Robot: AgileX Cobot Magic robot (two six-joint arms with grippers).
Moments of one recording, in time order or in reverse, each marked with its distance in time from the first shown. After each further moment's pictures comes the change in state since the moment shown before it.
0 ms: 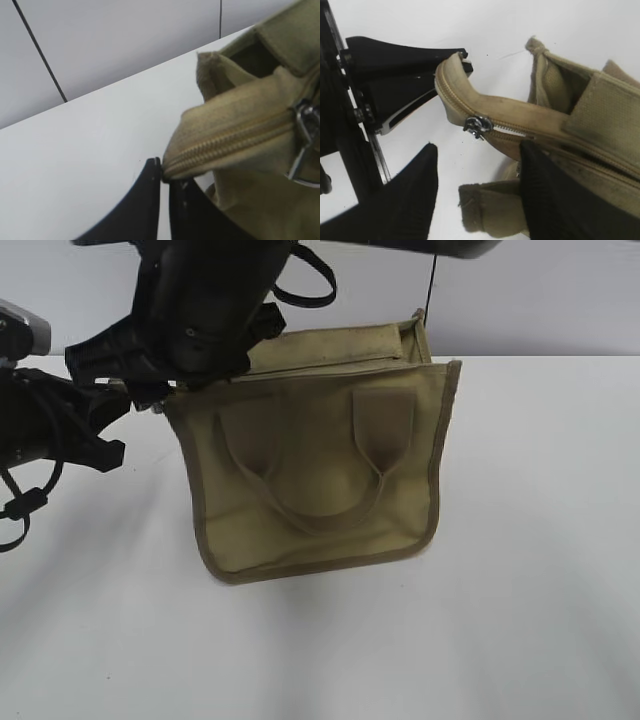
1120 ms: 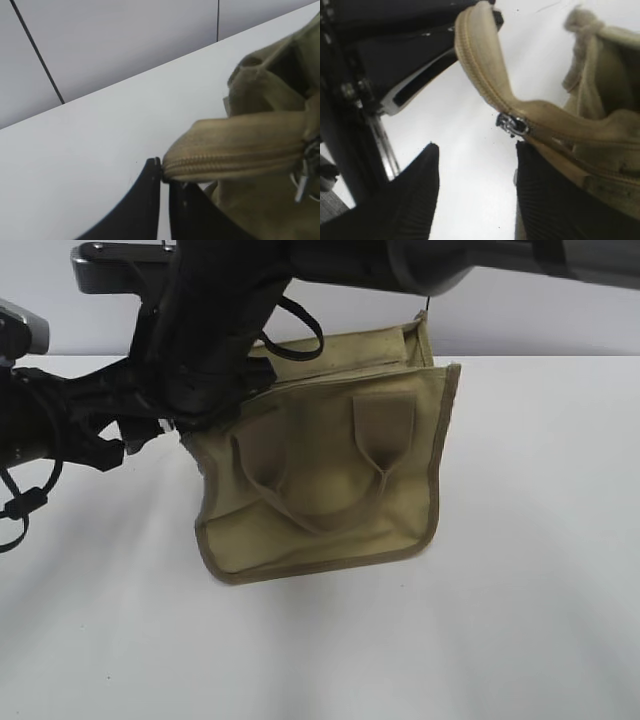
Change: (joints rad) left arm 0.001 -0.003 0.002 0.016 -0.007 -0.023; right arm -0.020 0.060 -0.001 0.168 0.026 -0.027
